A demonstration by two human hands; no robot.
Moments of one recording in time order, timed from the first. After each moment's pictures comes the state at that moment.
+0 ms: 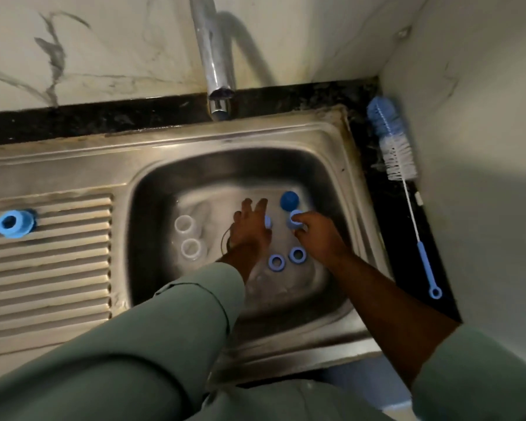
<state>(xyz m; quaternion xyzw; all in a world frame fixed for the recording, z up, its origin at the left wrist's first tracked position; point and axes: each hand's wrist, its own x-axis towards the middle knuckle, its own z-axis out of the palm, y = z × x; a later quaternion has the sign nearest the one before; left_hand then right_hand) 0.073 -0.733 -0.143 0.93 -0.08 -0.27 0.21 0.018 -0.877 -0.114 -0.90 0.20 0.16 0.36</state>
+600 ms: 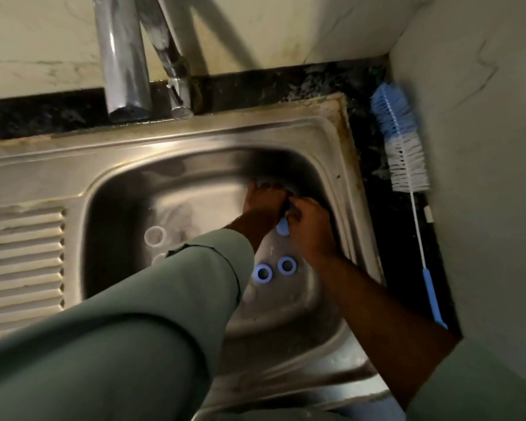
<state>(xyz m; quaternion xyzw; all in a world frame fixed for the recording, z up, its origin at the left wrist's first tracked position) 0.147 -0.822 -0.169 0.92 -0.28 -0.28 0.00 0.061 -0.894 -0.133 -0.87 0.27 0.08 0.40</state>
